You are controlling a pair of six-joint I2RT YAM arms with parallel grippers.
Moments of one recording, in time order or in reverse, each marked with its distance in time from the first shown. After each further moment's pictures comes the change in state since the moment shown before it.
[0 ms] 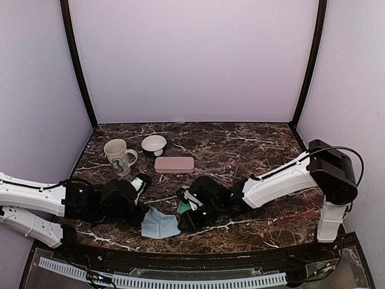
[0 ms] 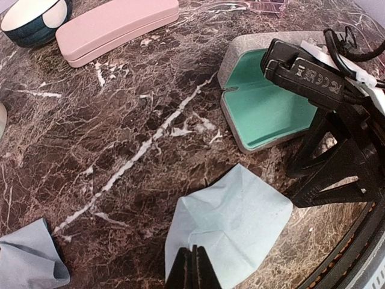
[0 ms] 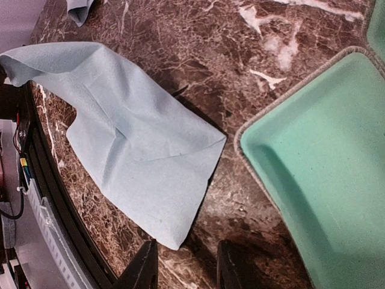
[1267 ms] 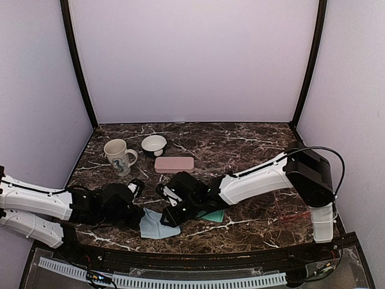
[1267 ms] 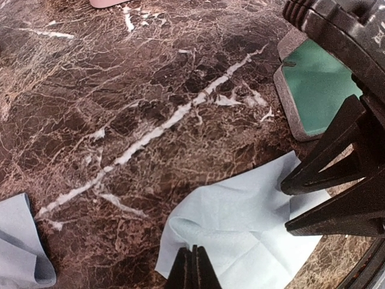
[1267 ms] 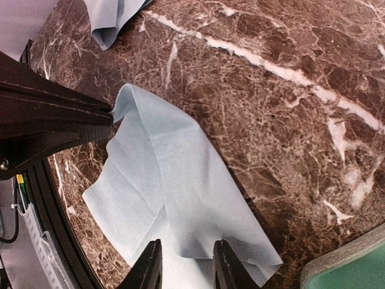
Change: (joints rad) left arm 0.130 0.032 -0.161 0.170 0.096 -0.068; right arm 0.016 0.192 0.285 -0.067 0.009 -0.118
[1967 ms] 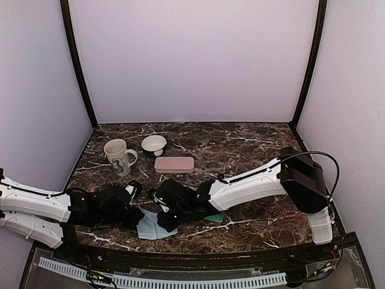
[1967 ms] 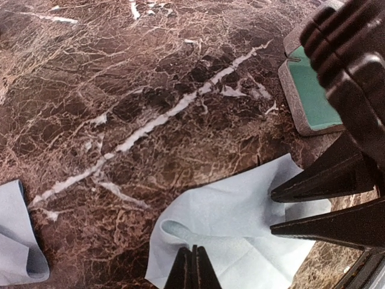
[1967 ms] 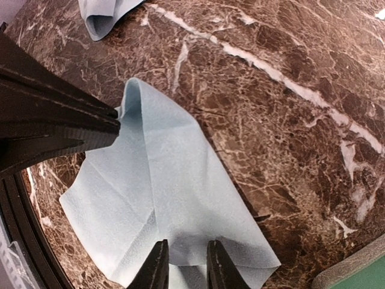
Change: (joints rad) left arm 0.008 -0.028 -0.045 0.027 0.023 -0.031; right arm 0.072 0.063 0.123 -0.121 0.181 -0.082
